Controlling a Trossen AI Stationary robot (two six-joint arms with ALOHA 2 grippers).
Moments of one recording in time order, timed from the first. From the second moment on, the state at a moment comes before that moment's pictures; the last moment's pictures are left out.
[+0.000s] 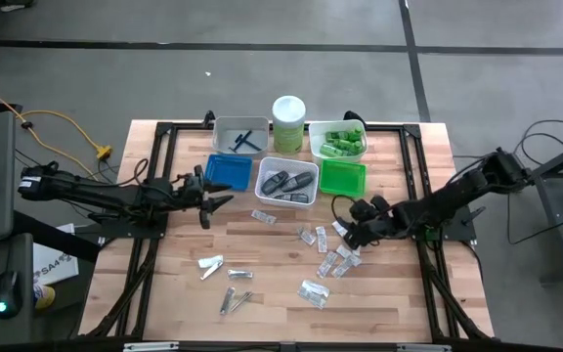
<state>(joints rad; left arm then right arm) -0.06 0.62 0.17 0.45 -0.30 -0.14 0.32 1.30 0.47 -0.34 0.48 0.97</state>
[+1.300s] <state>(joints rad) -0.06 0.62 0.17 0.44 -0.29 -0.14 0.35 1.43 0.48 -0.32 0.51 1.05</state>
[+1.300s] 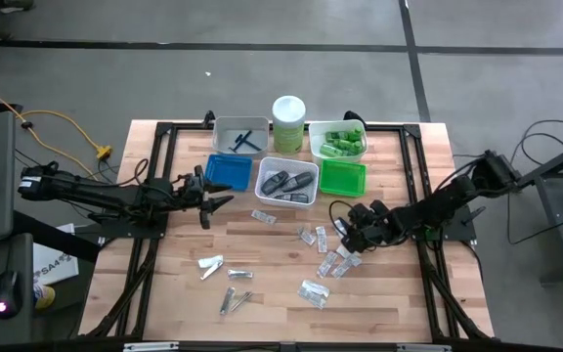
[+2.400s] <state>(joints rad) -0.06 0.62 0.17 0.45 -0.29 -0.16 0.32 1.26 0.47 -0.33 0.45 0.86</state>
